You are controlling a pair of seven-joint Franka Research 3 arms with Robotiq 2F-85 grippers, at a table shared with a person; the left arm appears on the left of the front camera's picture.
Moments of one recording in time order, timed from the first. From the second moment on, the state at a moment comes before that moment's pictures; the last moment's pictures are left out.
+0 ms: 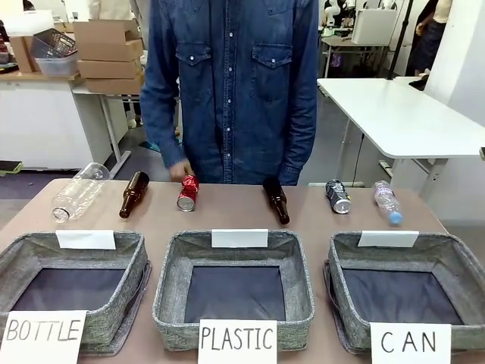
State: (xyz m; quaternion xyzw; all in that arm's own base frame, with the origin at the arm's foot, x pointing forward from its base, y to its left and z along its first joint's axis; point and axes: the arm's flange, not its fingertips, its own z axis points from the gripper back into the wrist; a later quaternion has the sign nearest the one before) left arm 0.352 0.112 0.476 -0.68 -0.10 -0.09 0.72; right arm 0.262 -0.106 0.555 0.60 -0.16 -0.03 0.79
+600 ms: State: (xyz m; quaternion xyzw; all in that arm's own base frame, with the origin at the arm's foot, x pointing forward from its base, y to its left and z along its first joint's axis) left arm 0.376 0.080 0.479 -0.67 -0.06 -0.13 0.72; right arm 0.266 -0.105 0.555 0.60 -0.16 -0.03 0.79
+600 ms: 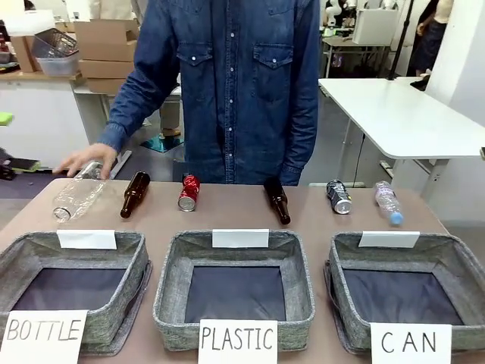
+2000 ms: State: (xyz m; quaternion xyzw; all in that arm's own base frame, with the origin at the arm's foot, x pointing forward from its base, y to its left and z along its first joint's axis) left arm 0.347 0.198 0.452 -0.75 -0.10 -0.04 0.65; right arm 0.265 -0.106 0.554 0.60 -0.16 -0.03 0.79
